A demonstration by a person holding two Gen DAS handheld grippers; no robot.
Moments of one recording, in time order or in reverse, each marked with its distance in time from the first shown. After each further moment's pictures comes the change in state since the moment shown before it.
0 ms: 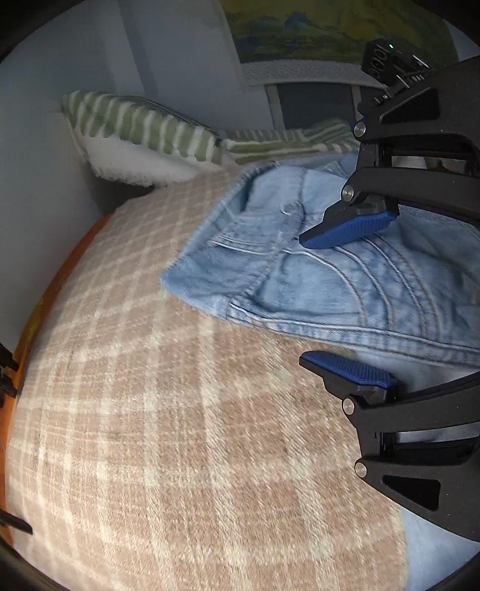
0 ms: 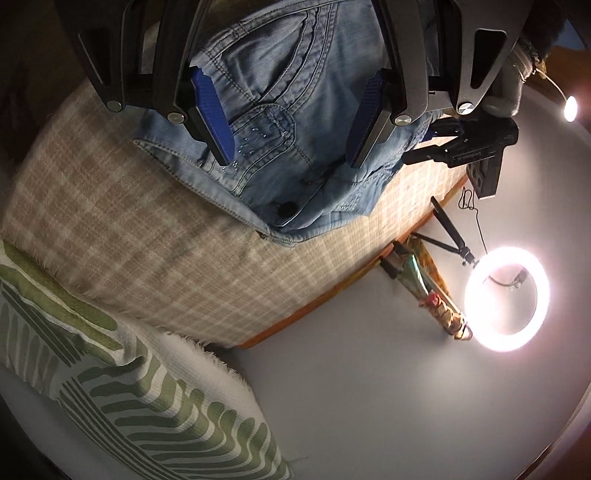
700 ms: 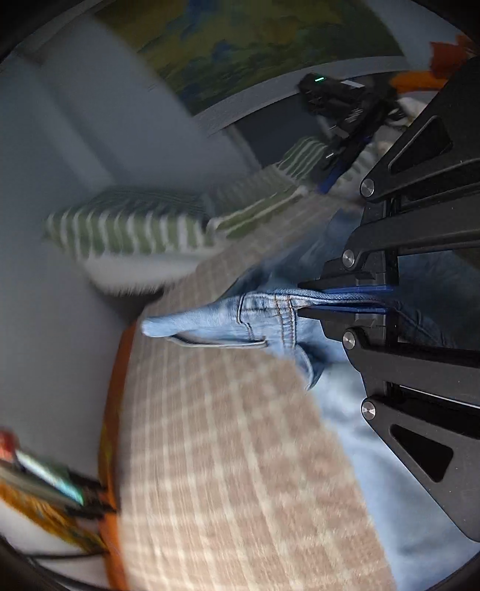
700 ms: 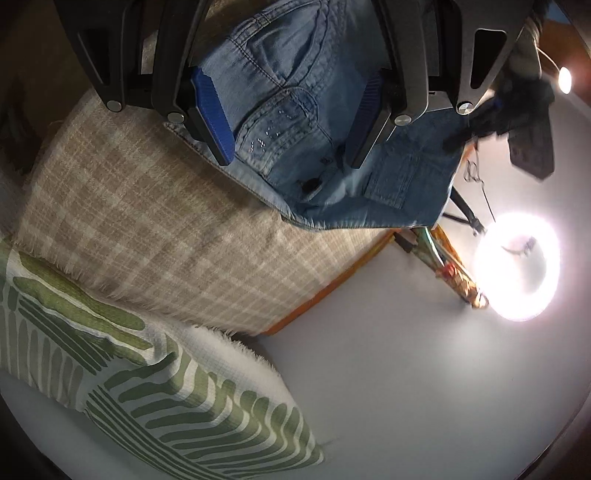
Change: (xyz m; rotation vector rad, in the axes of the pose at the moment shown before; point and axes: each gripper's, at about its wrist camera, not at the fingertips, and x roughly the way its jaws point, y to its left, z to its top) left arm -0.022 -0.113 -0.041 0.383 -0.114 -0.126; right arm -0.013 -0.028 0.008 0.112 -0.059 -0.008
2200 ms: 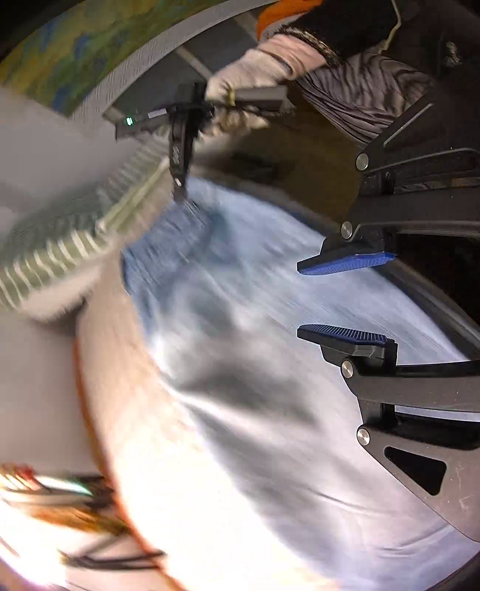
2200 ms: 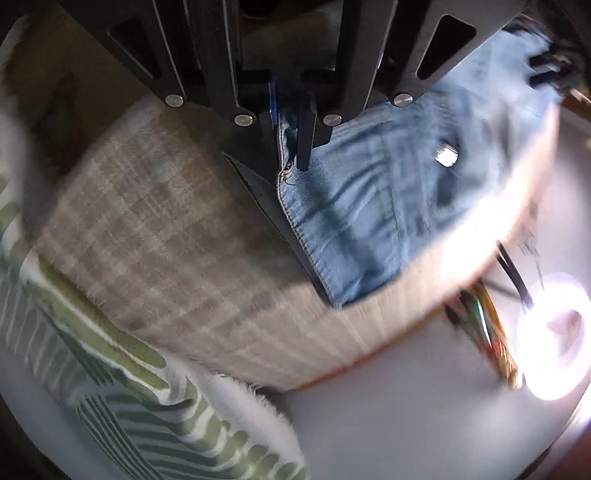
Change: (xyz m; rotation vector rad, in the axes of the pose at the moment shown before) left arm -0.043 -0.017 -0.134 0.273 0.197 0.274; right arm 0.033 -0.020 -0.026 -0.190 0.211 -0.243
